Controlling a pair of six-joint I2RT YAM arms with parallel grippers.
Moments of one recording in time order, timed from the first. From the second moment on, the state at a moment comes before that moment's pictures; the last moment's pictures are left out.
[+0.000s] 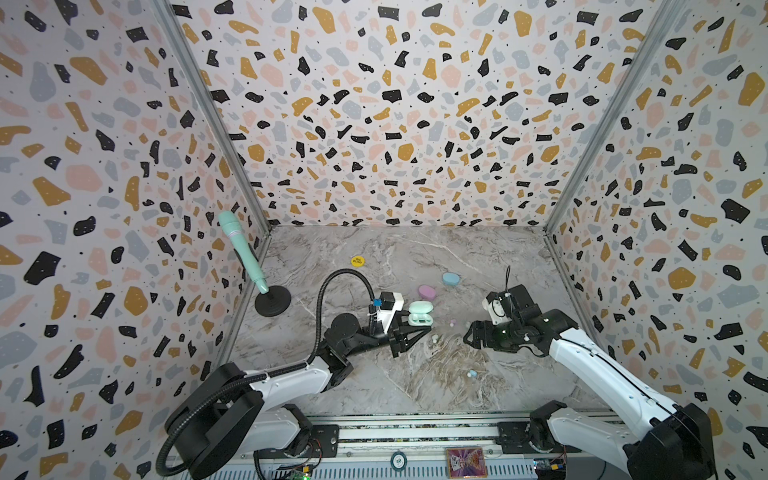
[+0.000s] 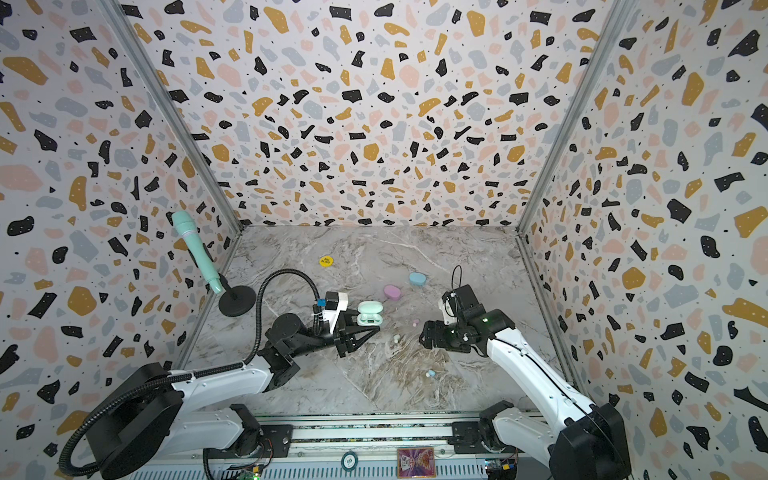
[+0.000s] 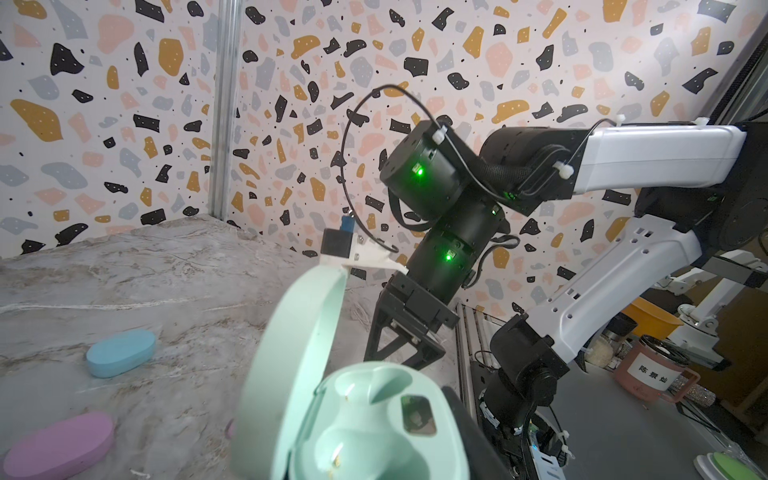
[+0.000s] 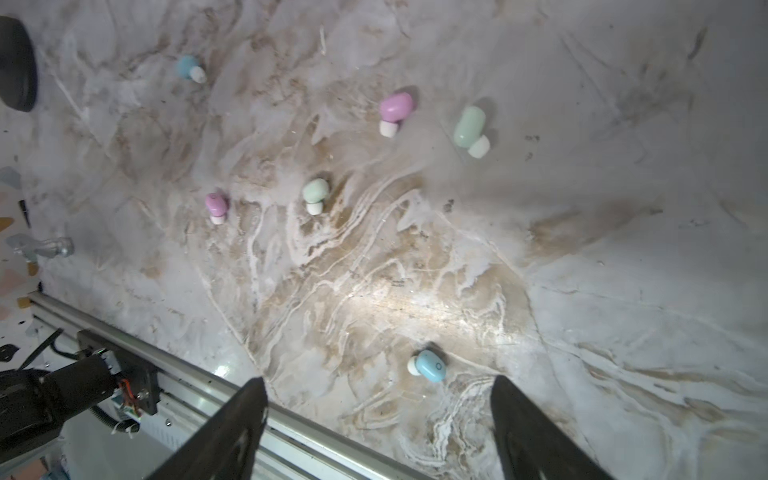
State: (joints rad) left arm -0.74 1.26 0.40 0.98 0.60 -0.35; right arm 0.43 1.10 0.78 -0.81 -0.28 0.48
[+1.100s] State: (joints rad) left arm -0.73 1.25 0.38 0.97 0.60 -0.33; right arm 0.38 1.68 1.01 -0.60 -0.15 0.43
